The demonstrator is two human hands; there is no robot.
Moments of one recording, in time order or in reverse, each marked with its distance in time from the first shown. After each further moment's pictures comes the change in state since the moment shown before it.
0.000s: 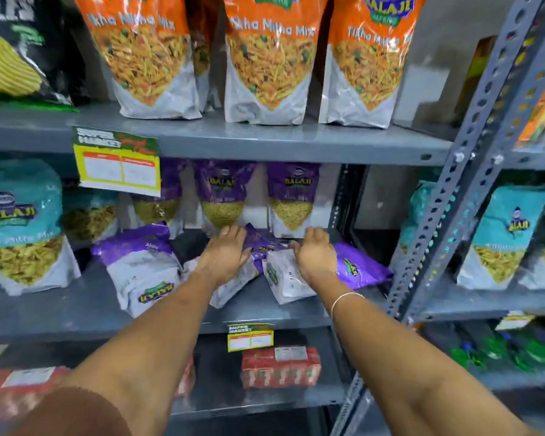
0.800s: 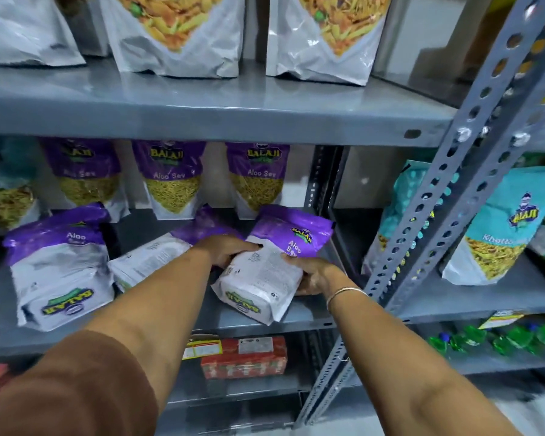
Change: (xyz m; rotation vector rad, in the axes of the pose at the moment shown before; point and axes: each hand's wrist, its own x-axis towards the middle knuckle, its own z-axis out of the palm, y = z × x) left_hand 0.120 0.066 0.103 -1.117 -0.878 -0.514; right_hand 0.089 0.140 0.069 1.242 -0.757 0.735
